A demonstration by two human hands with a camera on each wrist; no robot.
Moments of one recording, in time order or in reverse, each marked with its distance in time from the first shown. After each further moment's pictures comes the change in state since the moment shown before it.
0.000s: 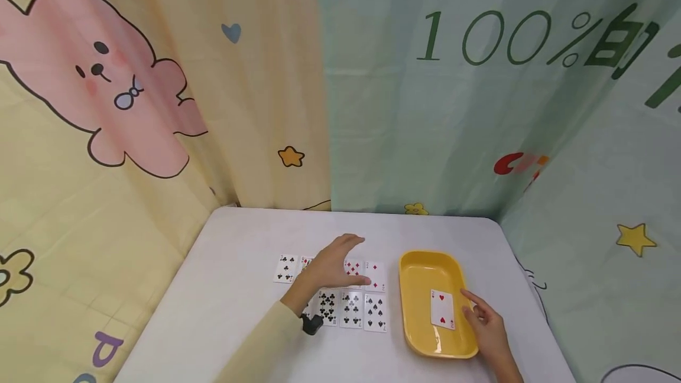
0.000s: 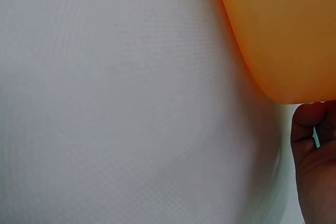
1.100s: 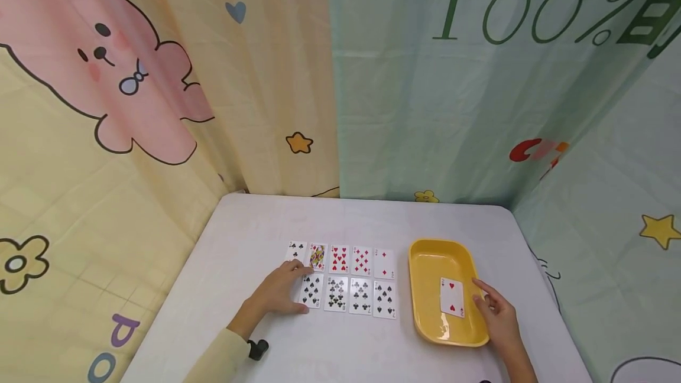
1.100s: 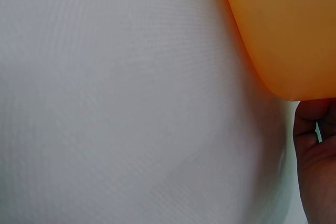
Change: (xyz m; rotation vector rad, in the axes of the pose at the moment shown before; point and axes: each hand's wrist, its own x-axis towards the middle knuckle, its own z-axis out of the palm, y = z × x) left_hand -0.129 -0.111 0.015 0.116 -0.063 -0.108; right_hand -0.003 -0.002 -0.002 0.033 0.007 -0.018
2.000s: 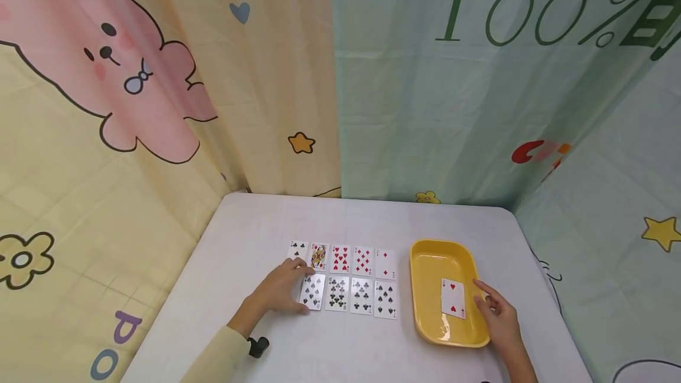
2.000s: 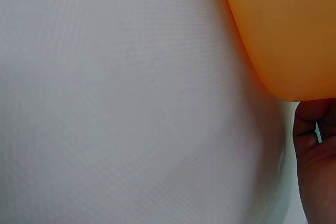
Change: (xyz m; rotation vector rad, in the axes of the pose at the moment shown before) left_hand 0.000 0.004 -0.010 0.014 0.011 0.045; right_hand -0.001 0.001 0.000 -0.001 0.012 -0.045
